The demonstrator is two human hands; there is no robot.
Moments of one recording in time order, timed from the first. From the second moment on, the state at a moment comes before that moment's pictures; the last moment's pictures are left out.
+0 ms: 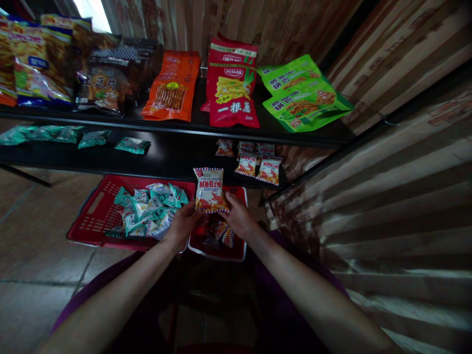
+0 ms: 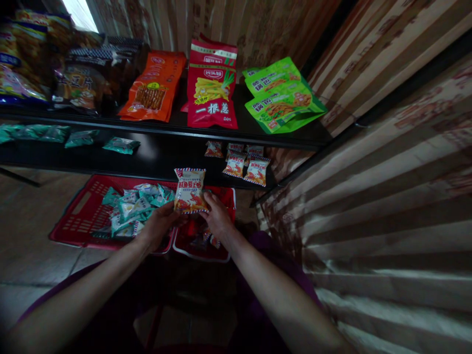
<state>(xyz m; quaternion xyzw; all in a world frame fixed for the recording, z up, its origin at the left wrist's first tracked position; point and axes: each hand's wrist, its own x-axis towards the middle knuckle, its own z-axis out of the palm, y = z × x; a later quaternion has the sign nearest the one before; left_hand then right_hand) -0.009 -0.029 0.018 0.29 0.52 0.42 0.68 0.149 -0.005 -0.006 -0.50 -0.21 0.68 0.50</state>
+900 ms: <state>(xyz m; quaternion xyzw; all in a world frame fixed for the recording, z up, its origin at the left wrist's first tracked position) -0.004 -0.022 0.033 0.20 0.50 0.47 0.70 0.136 -0.017 -0.001 -0.48 -0.24 0.70 0.47</state>
